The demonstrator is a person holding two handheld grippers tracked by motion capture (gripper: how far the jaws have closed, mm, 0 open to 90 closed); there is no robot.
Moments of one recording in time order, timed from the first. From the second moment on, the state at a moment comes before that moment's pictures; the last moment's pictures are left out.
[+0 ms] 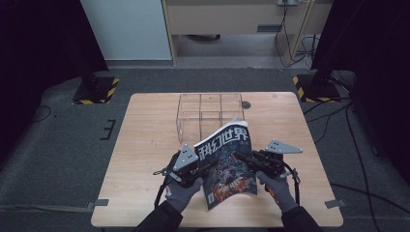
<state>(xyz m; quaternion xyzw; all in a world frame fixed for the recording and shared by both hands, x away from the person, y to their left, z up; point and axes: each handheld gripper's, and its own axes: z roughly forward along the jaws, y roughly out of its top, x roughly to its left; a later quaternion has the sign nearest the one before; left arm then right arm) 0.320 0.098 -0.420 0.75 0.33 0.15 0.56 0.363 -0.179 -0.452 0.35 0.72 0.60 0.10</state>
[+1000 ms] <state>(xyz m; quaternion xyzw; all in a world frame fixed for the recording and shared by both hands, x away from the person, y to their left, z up) 0.310 0.109 -0.386 0.73 0.33 0.22 0.55 0.367 -0.195 -0.454 0.40 0.70 0.55 0.20</state>
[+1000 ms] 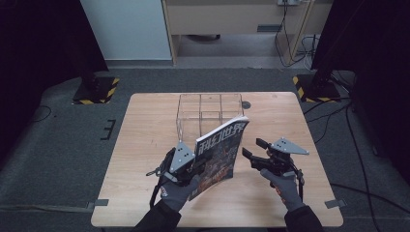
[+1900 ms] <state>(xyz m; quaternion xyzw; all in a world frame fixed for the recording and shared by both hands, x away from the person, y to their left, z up) 0.311 0.179 -0.348 0.66 0.40 0.28 0.57 0.373 -0.228 -0.496 0.47 0.74 0.39 0.27</state>
